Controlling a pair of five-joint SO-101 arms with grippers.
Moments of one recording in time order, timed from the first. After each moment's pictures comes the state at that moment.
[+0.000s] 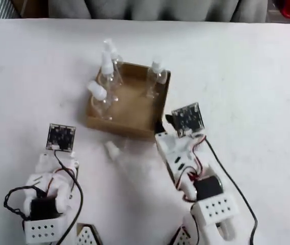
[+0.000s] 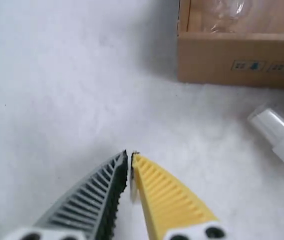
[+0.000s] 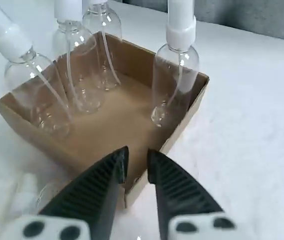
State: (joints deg) left arm -12.3 -103.2 97.1 60.9 -11.6; right arm -21.0 -71.8 78.3 28.5 4.4
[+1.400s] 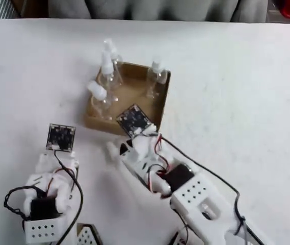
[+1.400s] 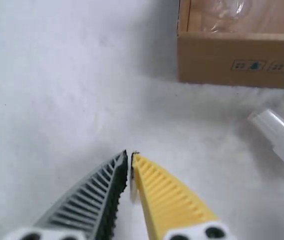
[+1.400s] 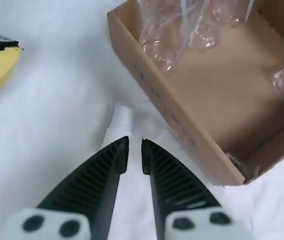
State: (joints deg) left arm -12.3 -103.2 97.1 60.9 -11.6; right arm -41.2 -45.2 65.1 32.5 4.4
